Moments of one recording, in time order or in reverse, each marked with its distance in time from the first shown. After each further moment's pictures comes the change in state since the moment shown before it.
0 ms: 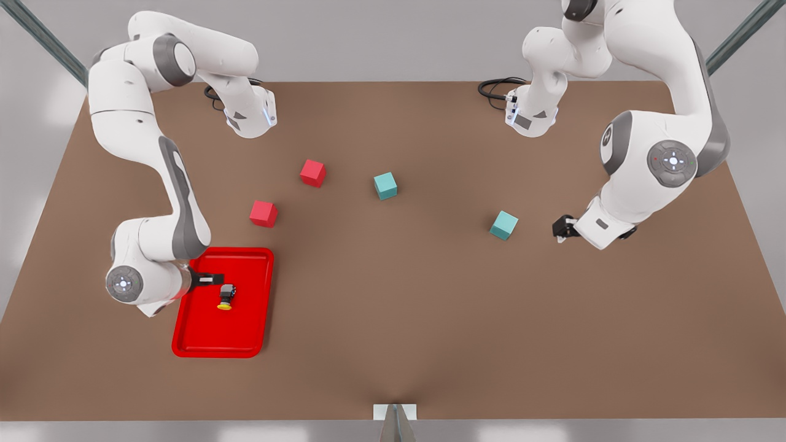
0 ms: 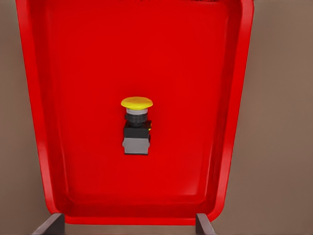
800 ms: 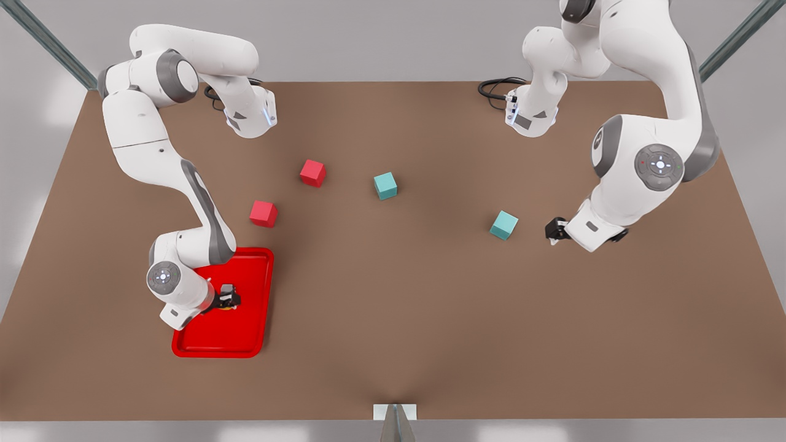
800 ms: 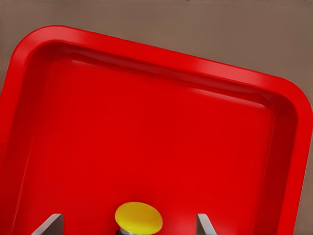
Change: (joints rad) left arm -0.020 0.014 0.000 0.000 0.002 0.012 -0.010; right arm 0.010 0.092 -0.017 -0.134 -0.115 0.509 -0.087
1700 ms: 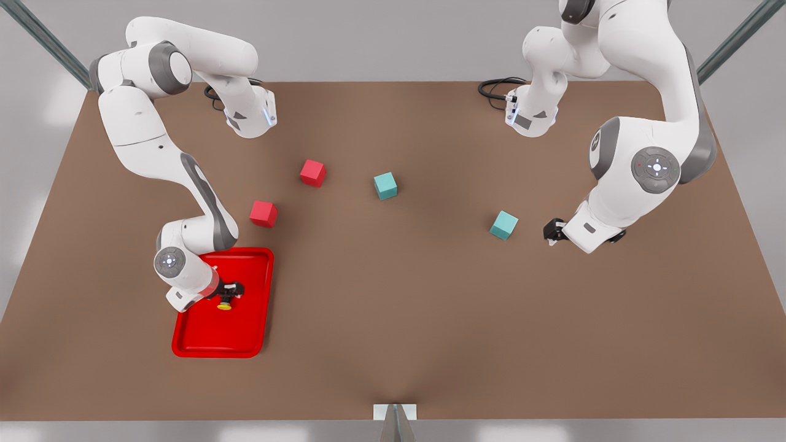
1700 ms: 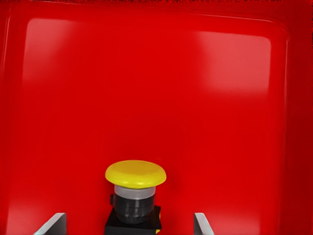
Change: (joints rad) left arm -0.003 0.006 0.000 0.000 0.000 0.001 -0.003; right arm -0.048 -0.058 0.006 -0.215 0.003 0.155 0.149
